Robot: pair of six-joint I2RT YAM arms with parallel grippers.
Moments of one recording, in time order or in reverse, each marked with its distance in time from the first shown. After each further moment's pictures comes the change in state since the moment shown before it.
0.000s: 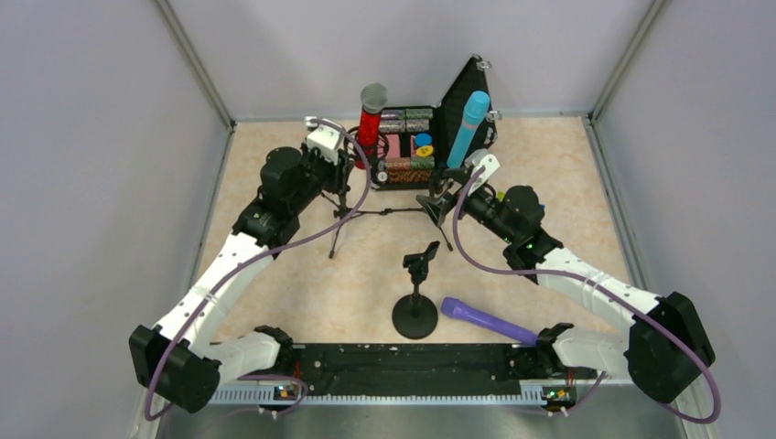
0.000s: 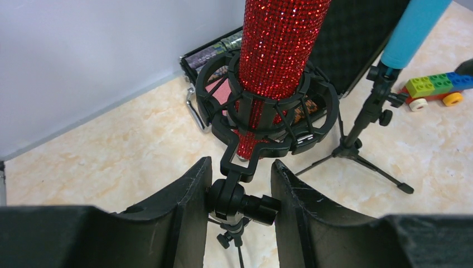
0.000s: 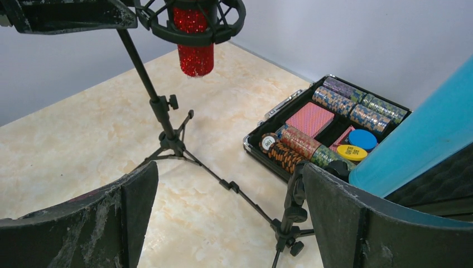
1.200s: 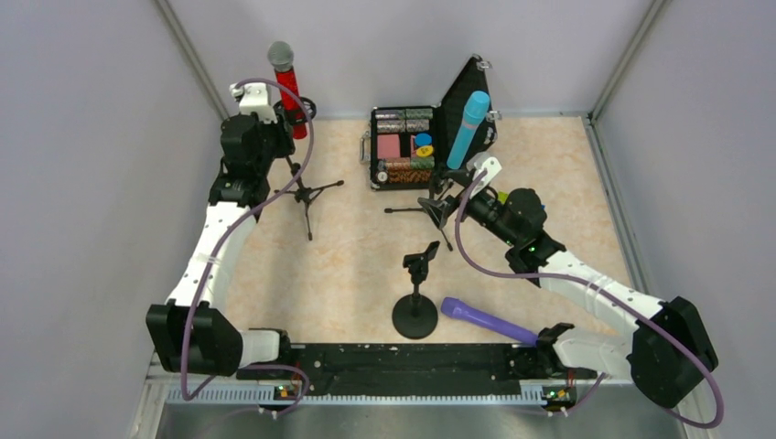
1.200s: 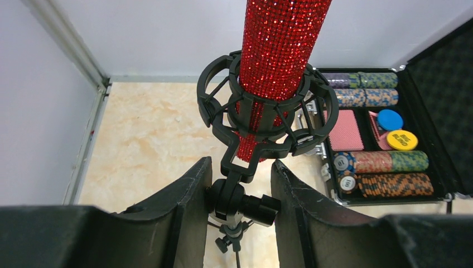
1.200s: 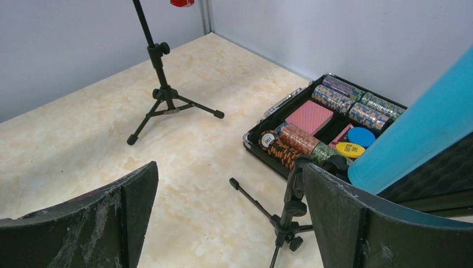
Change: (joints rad) left arm 0.351 0.160 0.157 0.014 -0.095 -0.179; right arm 0.000 -0.026 -0.019 -0.008 0.000 -0.007
